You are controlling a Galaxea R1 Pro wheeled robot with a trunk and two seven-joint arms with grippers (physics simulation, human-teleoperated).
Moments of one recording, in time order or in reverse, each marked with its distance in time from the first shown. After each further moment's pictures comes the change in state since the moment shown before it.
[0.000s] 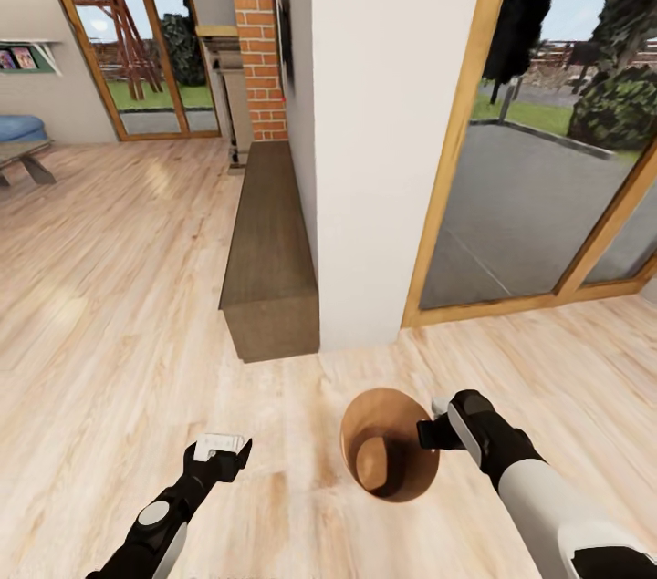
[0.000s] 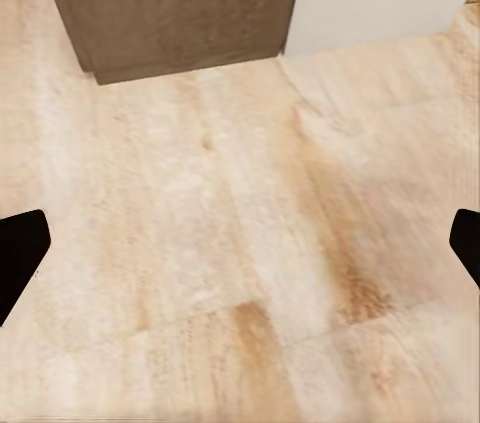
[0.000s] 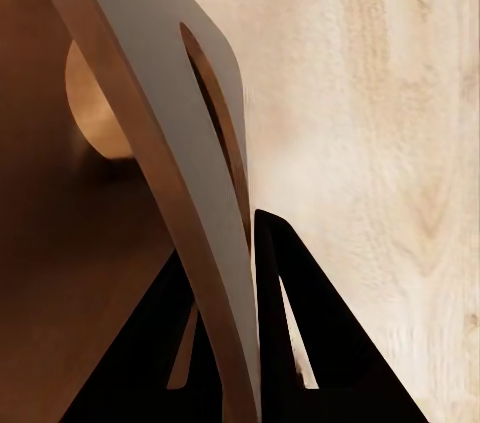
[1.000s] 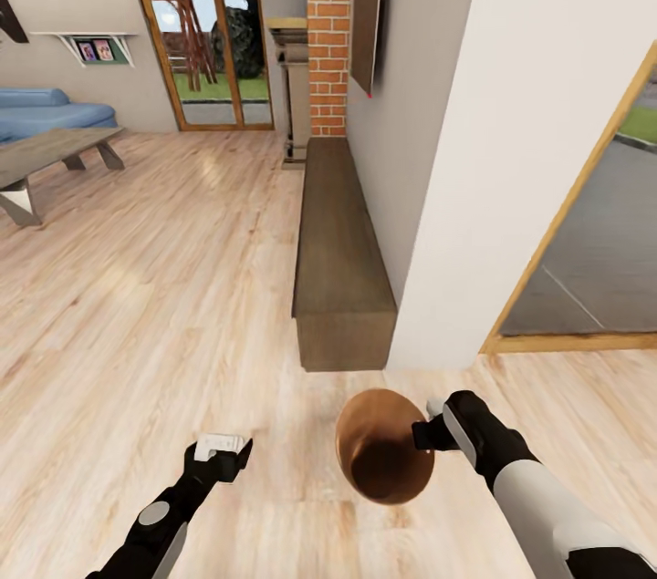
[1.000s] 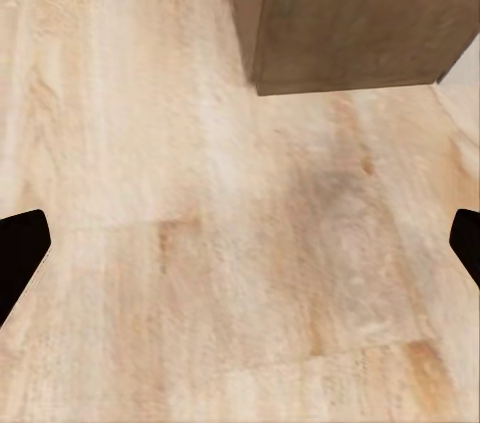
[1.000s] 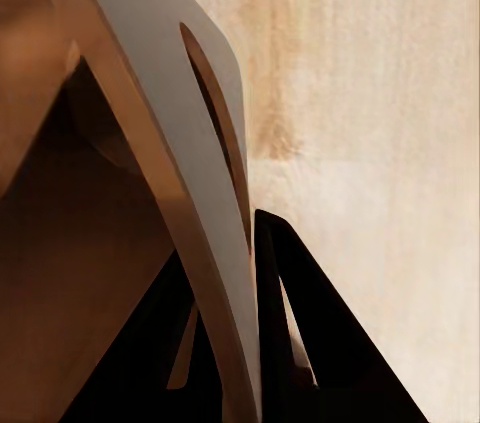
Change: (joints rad) left arm 0.000 0.000 -0.002 0.000 0.000 -0.002 -0.003; right arm 0.002 0.018 0.001 0.000 0.005 0.001 -0.001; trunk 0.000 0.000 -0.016
